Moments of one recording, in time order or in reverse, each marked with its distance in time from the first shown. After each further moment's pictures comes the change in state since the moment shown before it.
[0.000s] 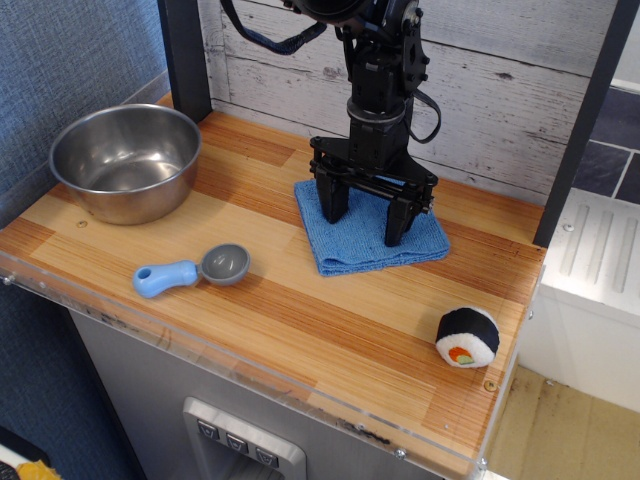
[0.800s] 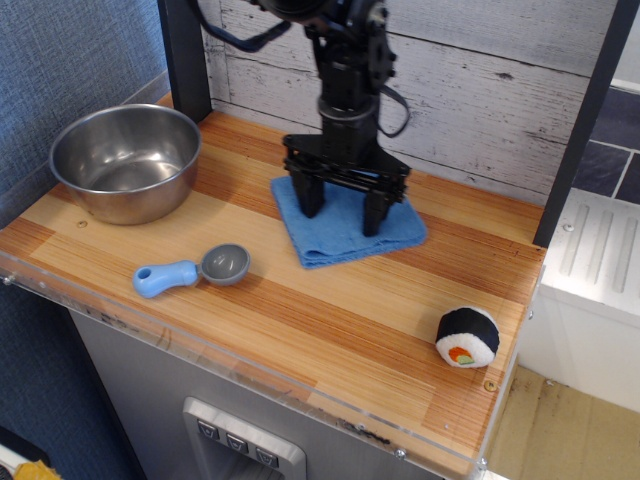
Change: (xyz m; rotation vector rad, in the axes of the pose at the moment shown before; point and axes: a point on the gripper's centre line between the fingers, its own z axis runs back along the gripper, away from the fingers) arm -0.007 0.043 0.001 0.051 -0.025 0.136
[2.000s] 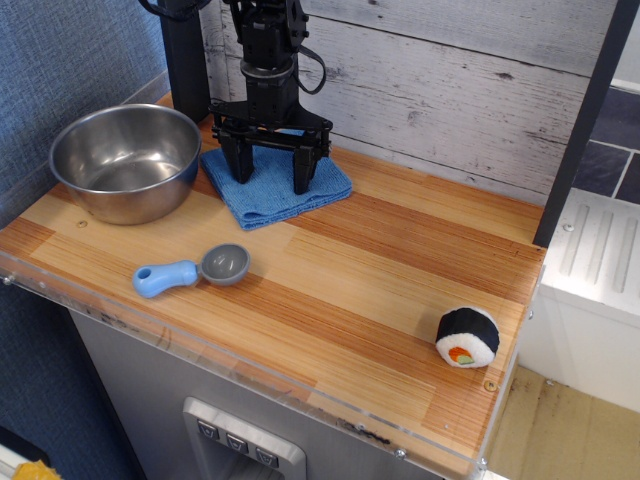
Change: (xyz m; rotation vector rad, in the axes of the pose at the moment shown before) arm 0.019 0.066 -0.002 0.009 0.034 0.160
